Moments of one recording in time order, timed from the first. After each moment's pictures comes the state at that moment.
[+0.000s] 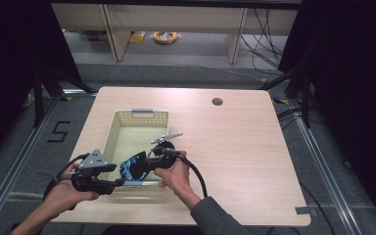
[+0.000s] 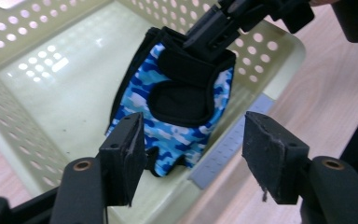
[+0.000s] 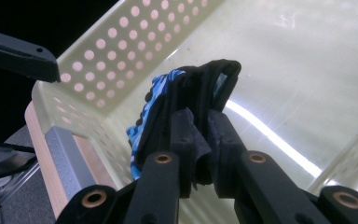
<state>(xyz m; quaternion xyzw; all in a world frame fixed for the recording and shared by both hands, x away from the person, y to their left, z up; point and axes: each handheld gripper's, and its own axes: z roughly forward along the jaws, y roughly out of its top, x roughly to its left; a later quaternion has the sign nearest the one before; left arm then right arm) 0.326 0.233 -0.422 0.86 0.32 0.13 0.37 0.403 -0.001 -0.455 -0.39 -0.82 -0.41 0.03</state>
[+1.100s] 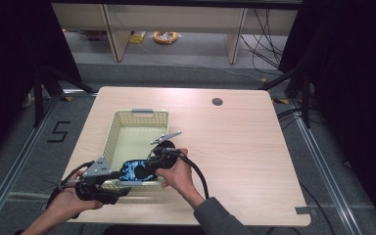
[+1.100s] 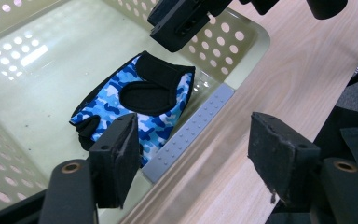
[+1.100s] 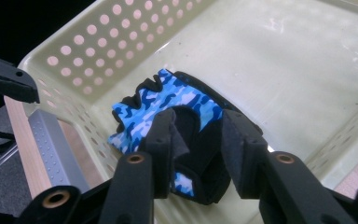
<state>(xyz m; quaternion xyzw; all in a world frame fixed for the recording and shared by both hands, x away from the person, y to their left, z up) 0.312 0.221 -0.429 0.86 0.32 0.12 0.37 0.404 -0.004 -0.450 -0.37 -0.84 -0.39 0.00</state>
